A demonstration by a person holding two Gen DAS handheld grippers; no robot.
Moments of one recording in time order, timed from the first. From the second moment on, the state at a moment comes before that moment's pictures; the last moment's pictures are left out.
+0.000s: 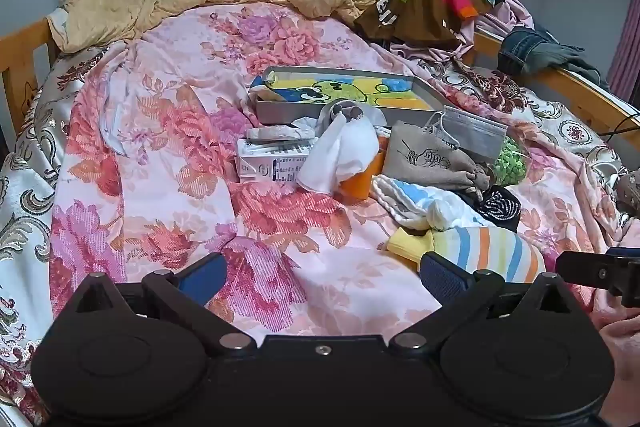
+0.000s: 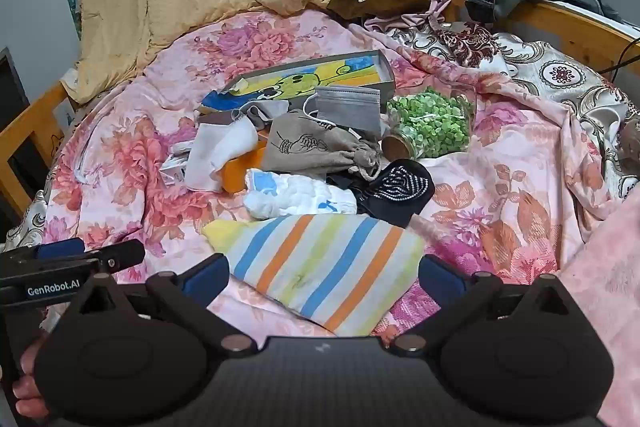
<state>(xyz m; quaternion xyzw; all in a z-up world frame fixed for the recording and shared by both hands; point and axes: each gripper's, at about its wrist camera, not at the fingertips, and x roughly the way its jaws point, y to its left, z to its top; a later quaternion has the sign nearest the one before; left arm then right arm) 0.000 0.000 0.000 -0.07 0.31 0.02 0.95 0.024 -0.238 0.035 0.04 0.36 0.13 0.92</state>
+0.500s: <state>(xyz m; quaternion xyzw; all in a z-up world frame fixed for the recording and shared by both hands) -0.004 -0.001 0.005 -0.07 0.30 0.01 0.95 0.023 -0.239 0.035 0.04 0.36 0.13 0.92</state>
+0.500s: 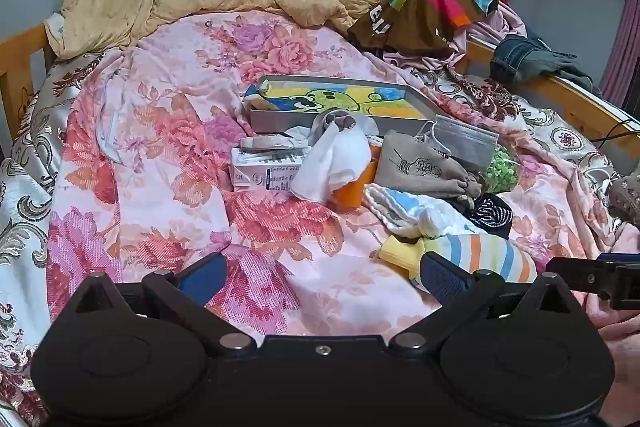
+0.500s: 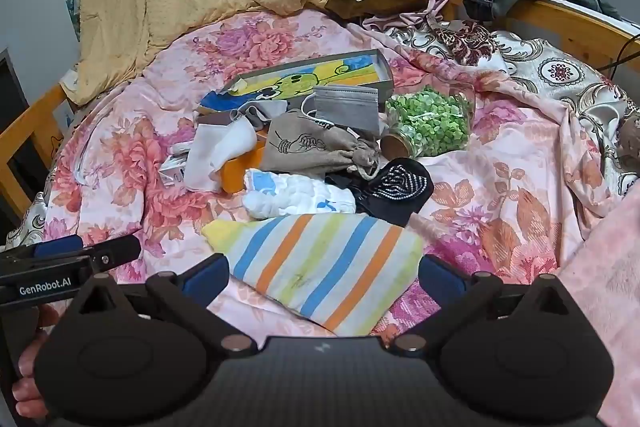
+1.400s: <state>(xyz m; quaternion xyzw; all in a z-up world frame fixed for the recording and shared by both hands) -0.005 -0.003 0.006 -0.07 0.30 0.01 0.95 0.024 -0.240 0.034 0.04 0.36 0.14 0.92</state>
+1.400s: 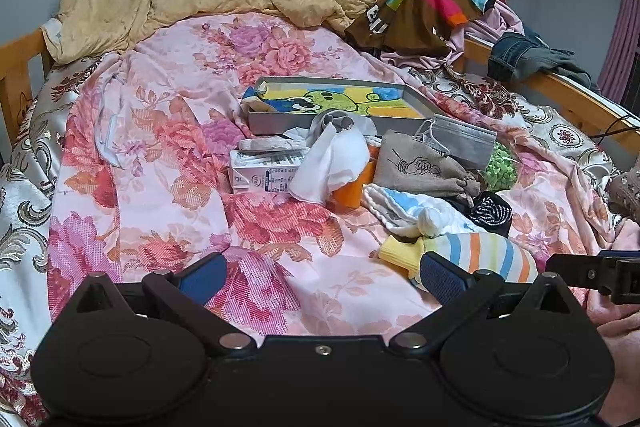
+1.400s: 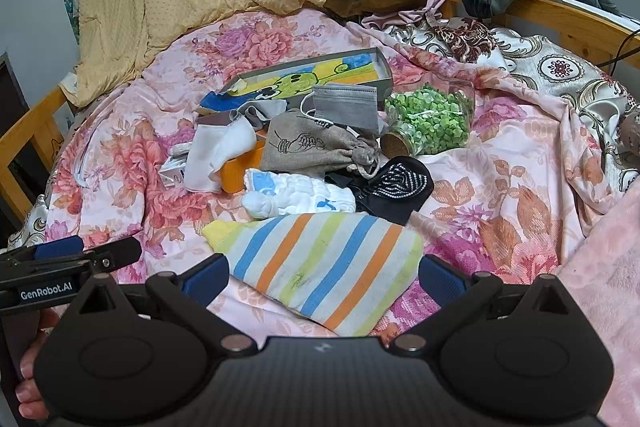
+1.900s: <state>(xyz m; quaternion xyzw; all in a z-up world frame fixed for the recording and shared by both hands) -0.005 -0.005 0.006 -0.06 0.30 0.01 0.95 0.024 -0.240 0.034 0.04 0.36 0.14 0.92</state>
